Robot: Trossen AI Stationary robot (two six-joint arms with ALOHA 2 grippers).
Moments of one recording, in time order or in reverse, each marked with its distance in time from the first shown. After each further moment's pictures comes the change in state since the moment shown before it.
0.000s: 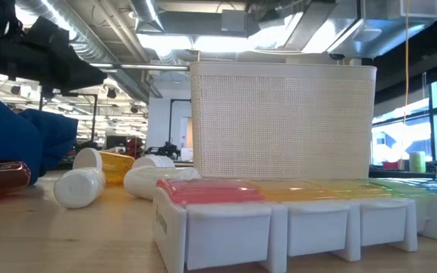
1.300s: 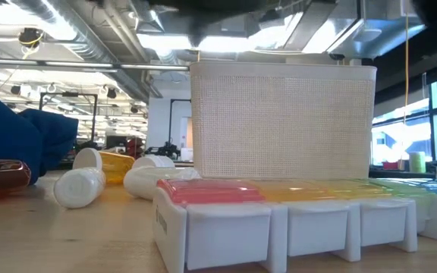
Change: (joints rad) left arm -0.163 1.563 0.946 0.383 0.561 -0.004; right arm 0.473 -0.846 -1.320 0.456 0.016 0.905
